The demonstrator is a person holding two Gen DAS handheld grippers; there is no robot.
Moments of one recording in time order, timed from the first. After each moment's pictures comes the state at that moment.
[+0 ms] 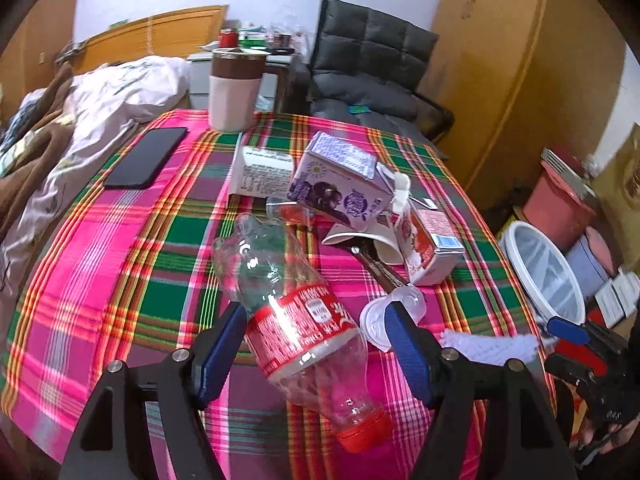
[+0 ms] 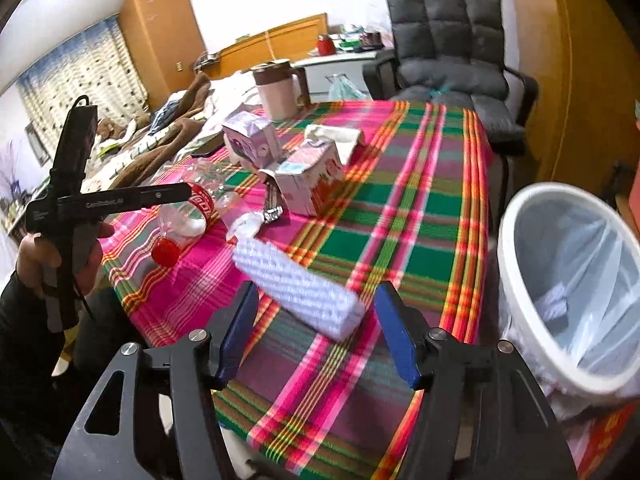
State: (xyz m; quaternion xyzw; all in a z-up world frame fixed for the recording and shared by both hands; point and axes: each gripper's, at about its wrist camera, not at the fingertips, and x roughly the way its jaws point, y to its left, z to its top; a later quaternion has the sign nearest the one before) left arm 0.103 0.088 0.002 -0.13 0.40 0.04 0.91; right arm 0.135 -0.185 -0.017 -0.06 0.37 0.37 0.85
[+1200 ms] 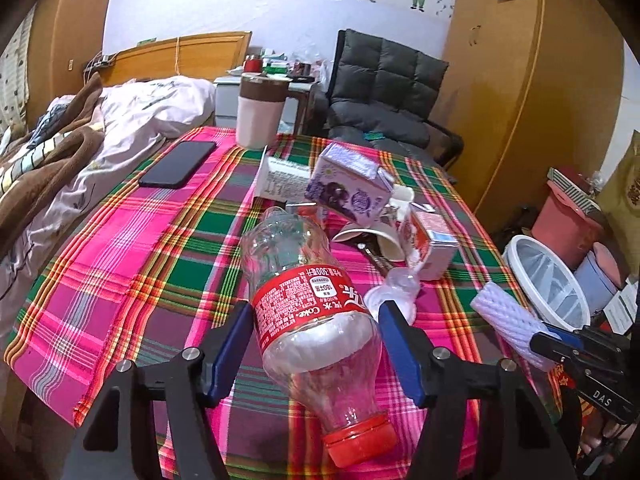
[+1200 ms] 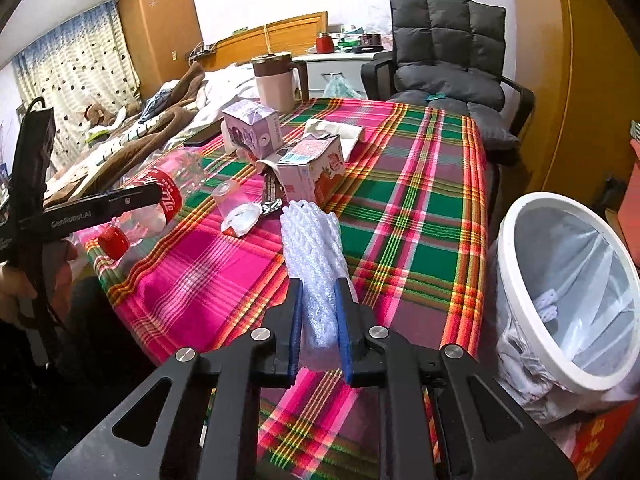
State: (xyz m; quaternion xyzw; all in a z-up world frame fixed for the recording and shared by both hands) left arm 0.055 0.072 0.008 -0.12 0.34 0.07 0.93; right arm 0.123 -0.174 -0.022 -0.07 0.37 0.34 0.86
